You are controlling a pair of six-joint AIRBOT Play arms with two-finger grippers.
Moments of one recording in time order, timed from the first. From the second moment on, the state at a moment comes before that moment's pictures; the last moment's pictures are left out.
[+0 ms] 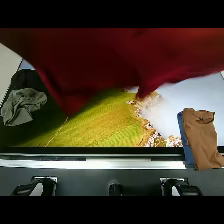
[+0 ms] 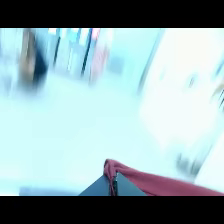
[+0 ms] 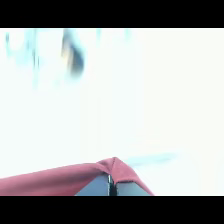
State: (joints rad) left arm 0.22 -0.71 1.59 0.94 -0.78 -1.46; right arm -0.06 -0.65 1.60 -1.64 0.84 1.76
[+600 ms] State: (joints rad) left arm 0.23 -0.63 1.65 1.09 -0.85 -1.53; right arm -0.10 -0.67 1.71 -1.61 1.07 1.80
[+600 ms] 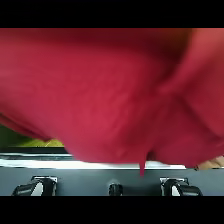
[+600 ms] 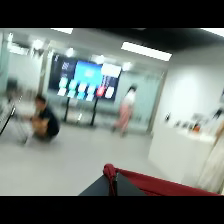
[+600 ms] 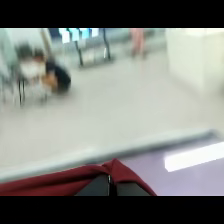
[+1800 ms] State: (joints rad) left arm 0.25 -1.61 1.45 1.12 -1.27 -1.42; right arm -0.18 -1.75 1.70 -1.03 1.54 1.58
